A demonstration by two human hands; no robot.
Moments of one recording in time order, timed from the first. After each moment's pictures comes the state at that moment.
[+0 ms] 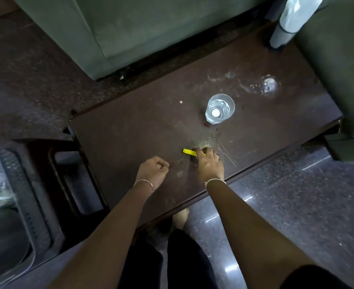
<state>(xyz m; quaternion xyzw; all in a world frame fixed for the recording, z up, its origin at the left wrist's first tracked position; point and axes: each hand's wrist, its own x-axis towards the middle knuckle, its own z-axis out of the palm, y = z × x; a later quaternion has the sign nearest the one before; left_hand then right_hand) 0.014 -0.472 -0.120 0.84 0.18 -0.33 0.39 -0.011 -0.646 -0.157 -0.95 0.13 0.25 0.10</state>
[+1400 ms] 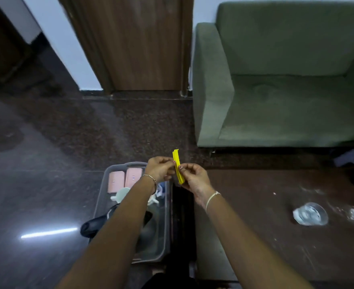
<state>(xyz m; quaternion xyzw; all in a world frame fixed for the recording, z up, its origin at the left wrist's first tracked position) 0.057 -0.132 0.099 0.67 0.33 -0.11 0.65 0.060 -0.260 0.083 -0.63 0.14 0.27 0.72</state>
